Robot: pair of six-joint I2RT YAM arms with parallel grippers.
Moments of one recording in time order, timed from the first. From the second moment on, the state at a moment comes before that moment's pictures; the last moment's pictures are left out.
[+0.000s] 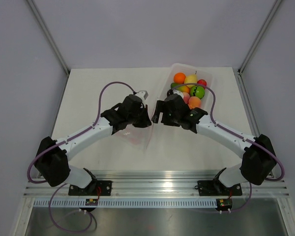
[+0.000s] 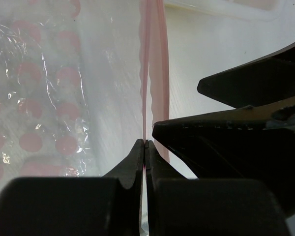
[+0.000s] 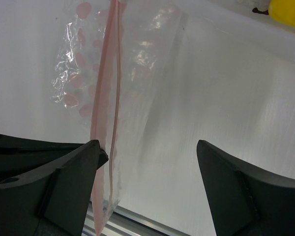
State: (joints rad) left arm -0.74 1.42 1.09 -0.40 0.08 -0.58; right arm 0.74 1.46 1.13 -0.42 0.12 0.76
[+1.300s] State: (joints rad) left arm -0.51 1.32 1.35 -0.72 -0.03 -0.54; right arm 0.75 1.90 1.67 -0.53 0.22 0.59
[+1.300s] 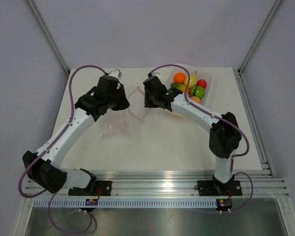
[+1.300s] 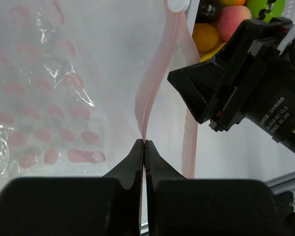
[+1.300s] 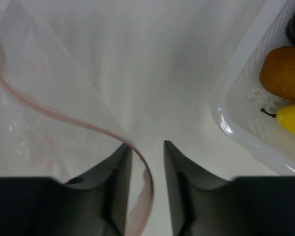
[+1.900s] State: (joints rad) left arm -0.47 1.44 1.37 -0.67 -0.03 -0.53; right arm 0.58 1.49 1.45 -0.56 0.30 0.50
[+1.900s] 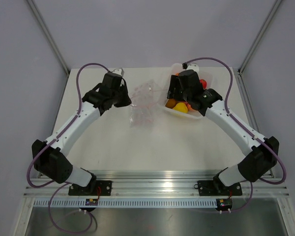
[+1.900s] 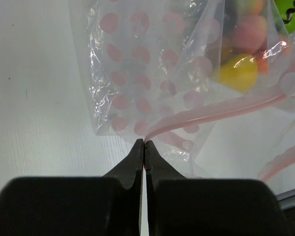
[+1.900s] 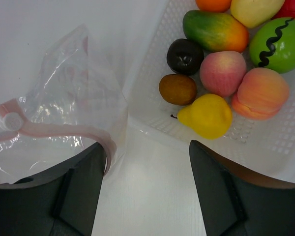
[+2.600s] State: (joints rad) left arm -0.46 1.53 1.37 -0.62 0.00 -0.57; right arm 0.55 1.44 1.41 -0.57 0.03 0.45
